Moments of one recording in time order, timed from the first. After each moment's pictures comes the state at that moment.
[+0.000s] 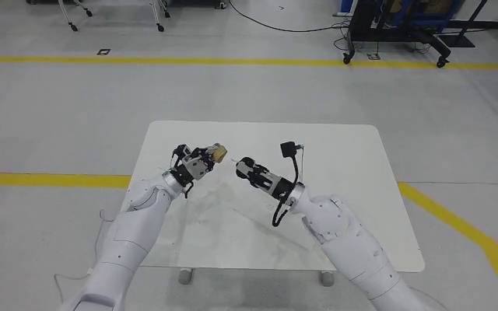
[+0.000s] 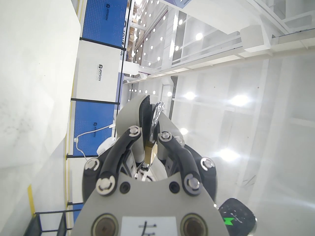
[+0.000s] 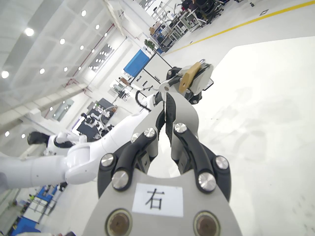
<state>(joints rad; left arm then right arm) 1.02 -1.27 -1.19 -0.99 -0.84 -0.09 -0.90 -1.22 -1.29 1.00 -1.53 -0.16 -0.32 0.33</state>
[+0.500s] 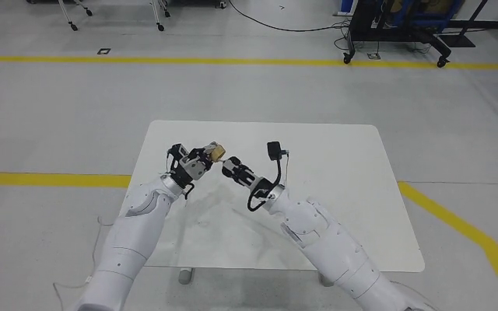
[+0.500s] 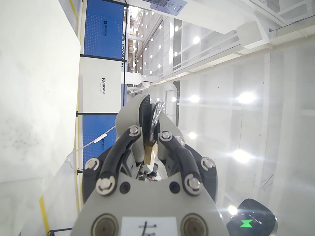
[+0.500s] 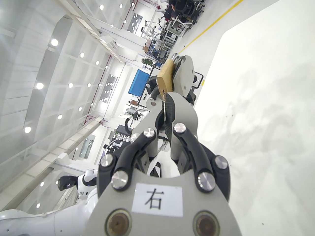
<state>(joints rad) 1.07 -1.26 -1.22 -1.08 -0.77 -0.15 -0.84 -1.17 -1.35 0.87 -1.47 -0.01 -0.13 0.17</state>
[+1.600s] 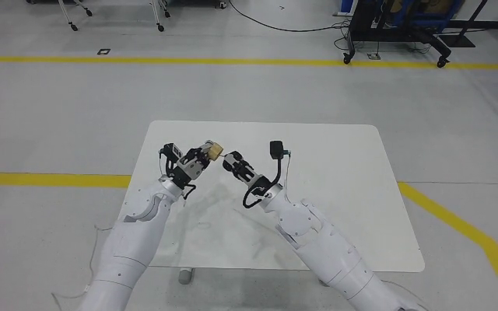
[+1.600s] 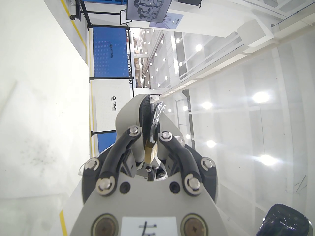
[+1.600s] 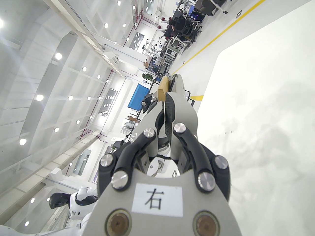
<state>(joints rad) 1.14 -1.26 -1.25 -1.19 -0.65 -0.22 -0.70 -1.18 -1.39 0.88 -1.43 -0.05 -0.15 0.07</state>
